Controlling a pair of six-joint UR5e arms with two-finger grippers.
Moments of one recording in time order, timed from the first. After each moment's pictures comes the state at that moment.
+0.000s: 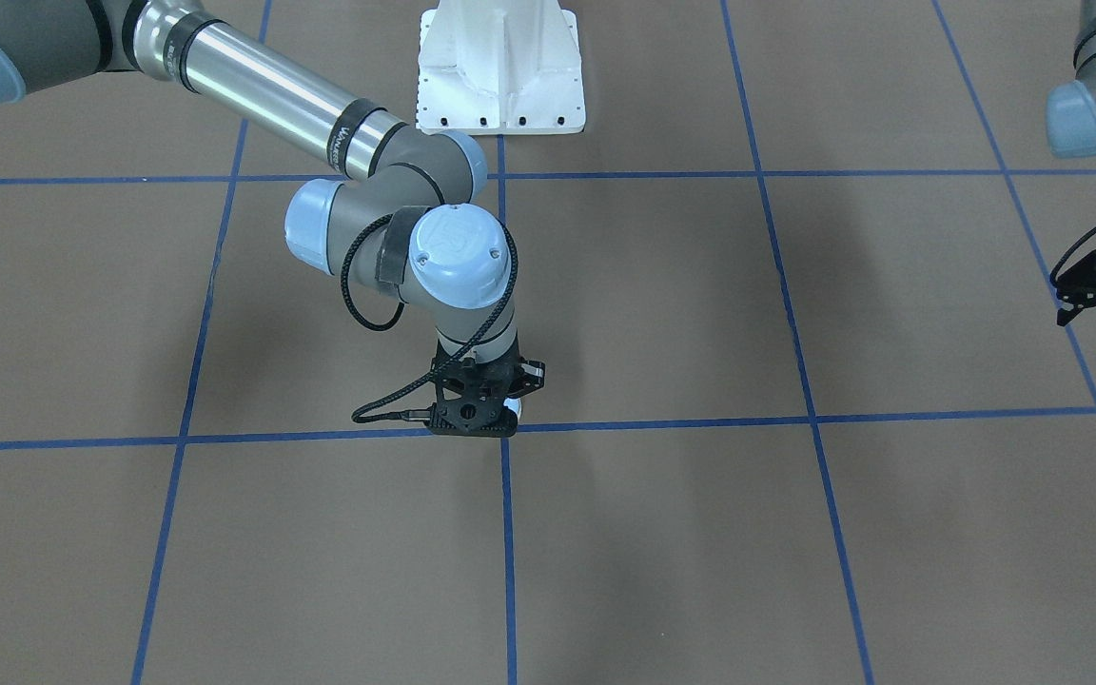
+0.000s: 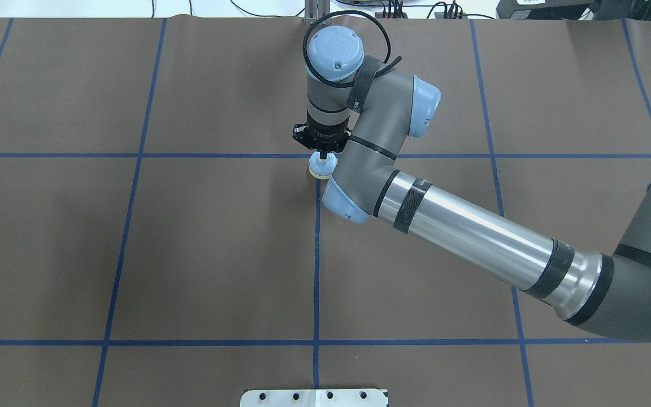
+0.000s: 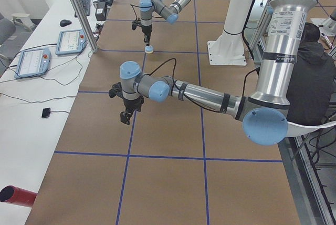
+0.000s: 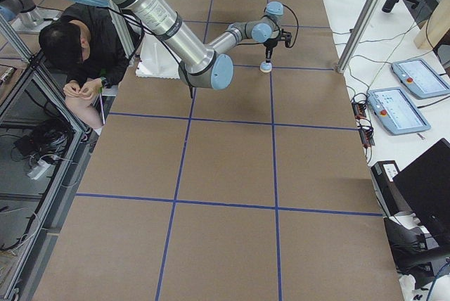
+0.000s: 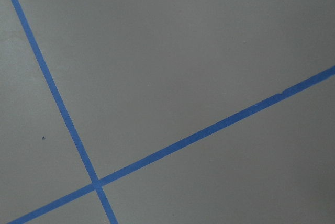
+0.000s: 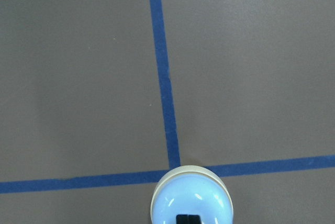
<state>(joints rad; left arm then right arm) -1.27 -1.70 -1.66 -1.72 -2.18 0.00 0.66 -0.57 1.10 -1.37 2.00 1.21</state>
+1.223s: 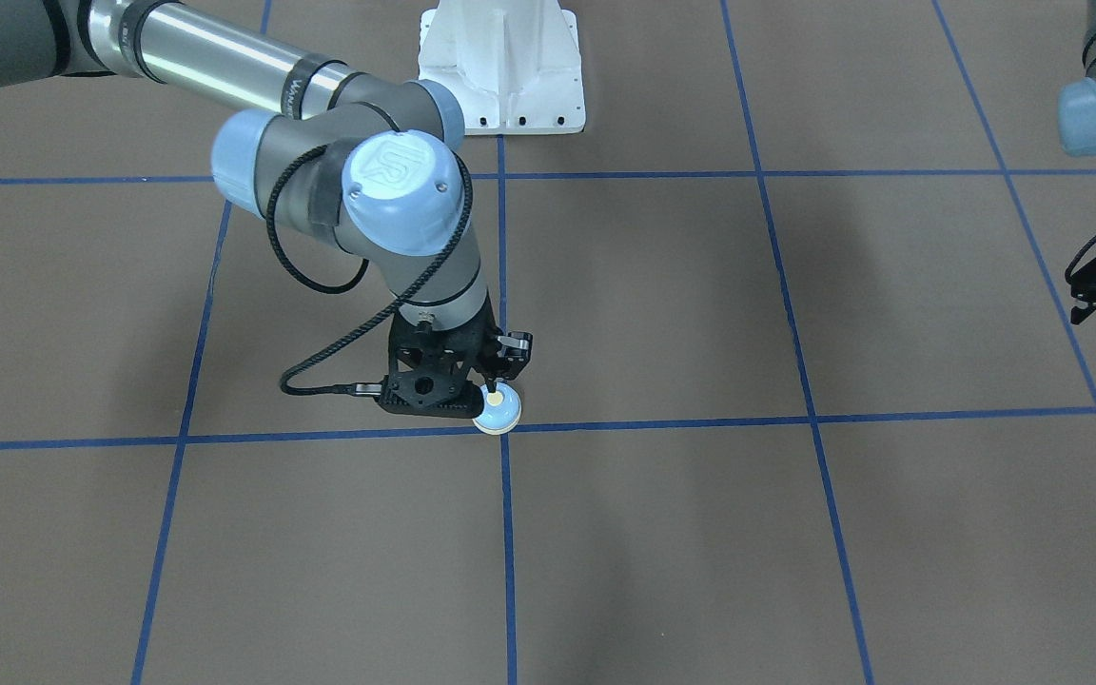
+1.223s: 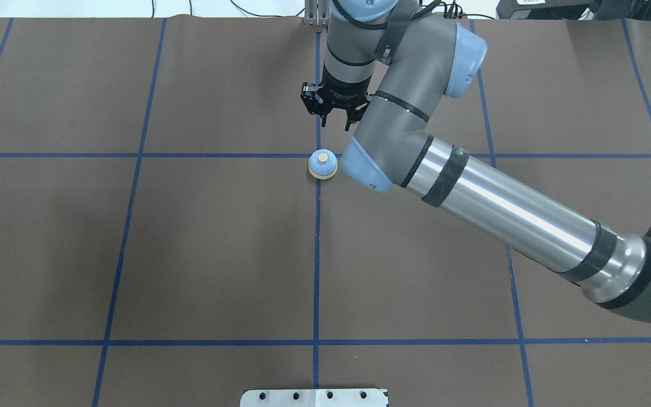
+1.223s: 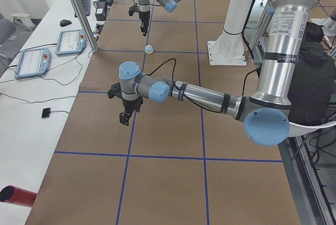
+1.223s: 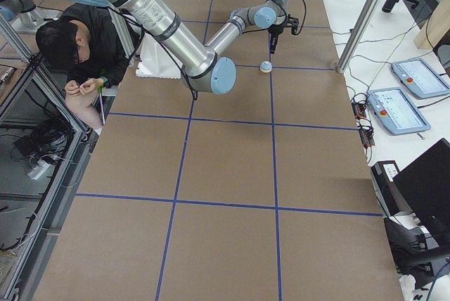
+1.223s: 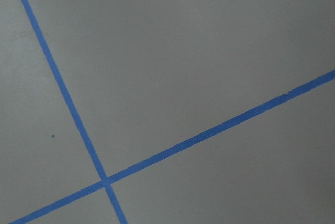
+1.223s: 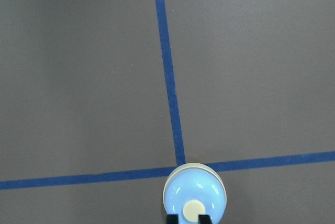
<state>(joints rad) -1.32 -1.69 -1.67 -1.70 -2.19 0.05 0.76 -0.64 1.38 -1.59 2.08 1.18</state>
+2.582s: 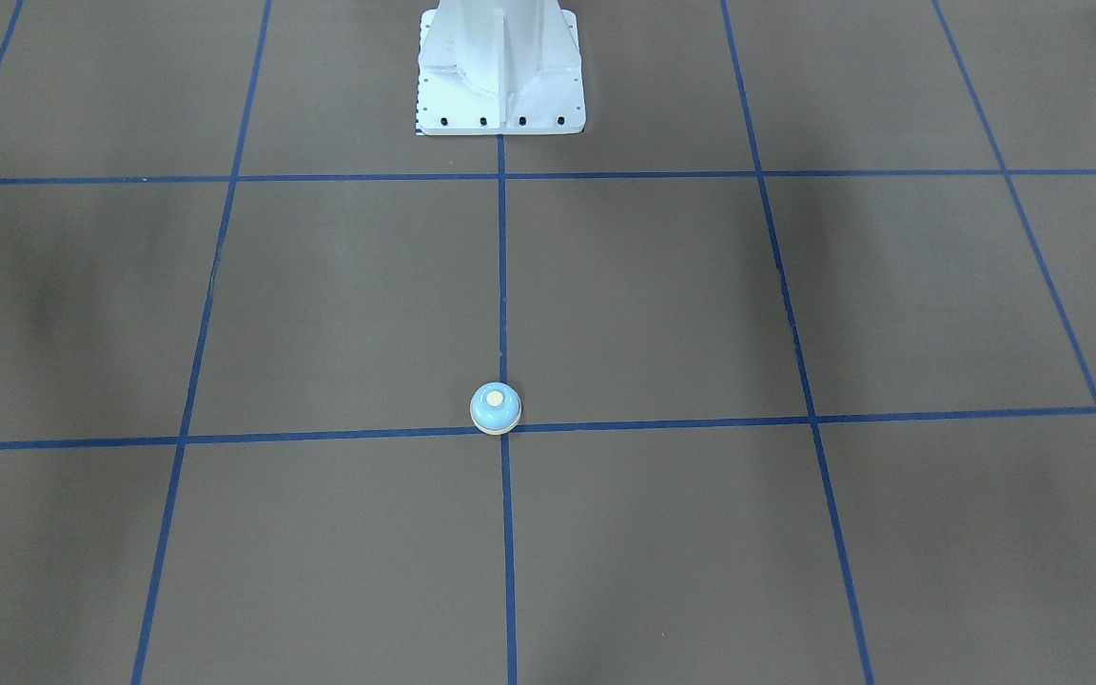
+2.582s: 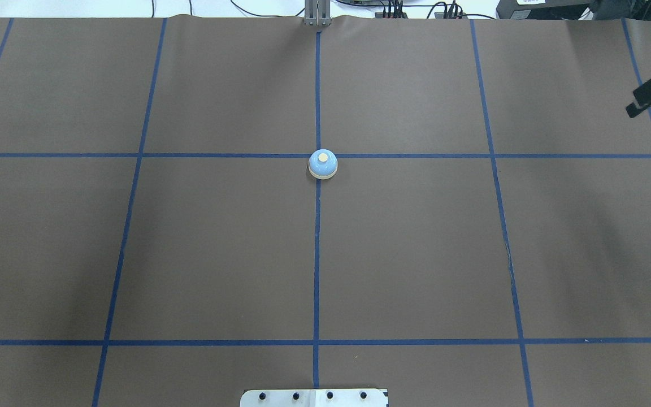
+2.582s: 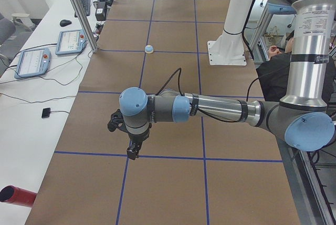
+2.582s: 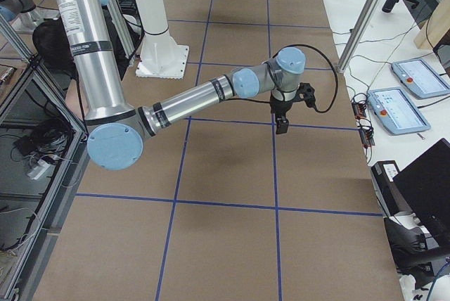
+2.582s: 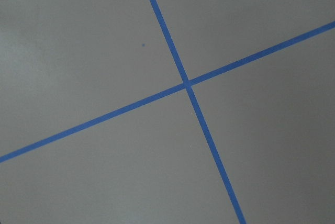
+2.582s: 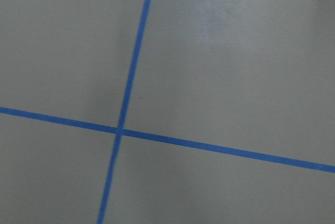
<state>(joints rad) -1.65 -1.58 -1.68 -1.45 -2.33 0.36 1.34 -1.40 1.78 -1.68 2.35 0.18</state>
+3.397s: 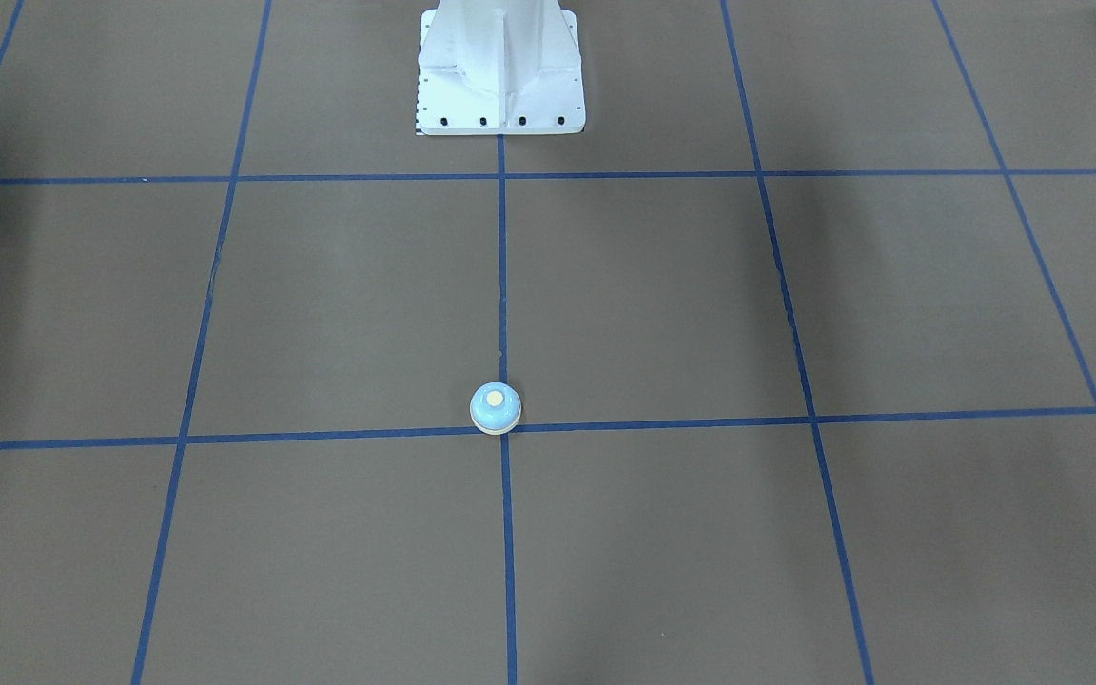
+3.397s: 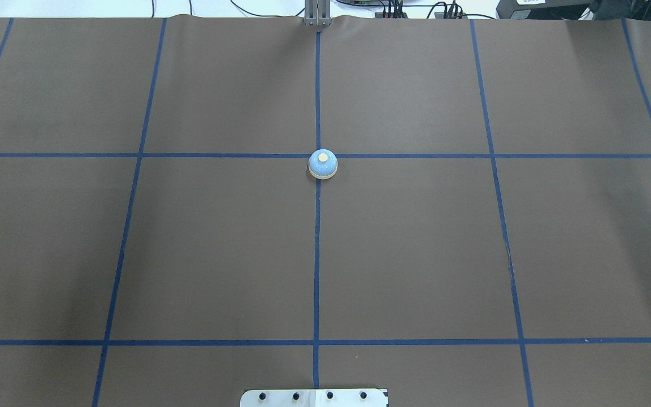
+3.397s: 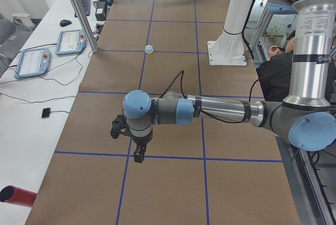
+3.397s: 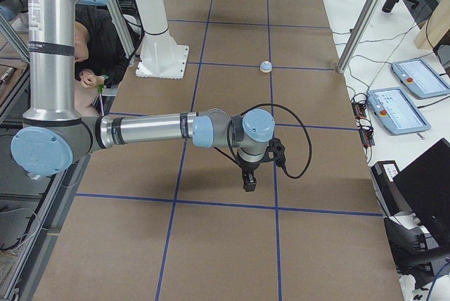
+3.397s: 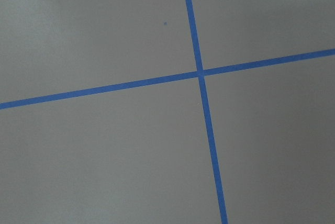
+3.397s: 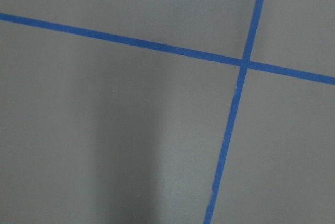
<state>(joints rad) -1.64 -1.56 -1.68 -1.46 -2.30 0.21 1.50 -1.65 1.75 -1.67 2.37 -0.15</state>
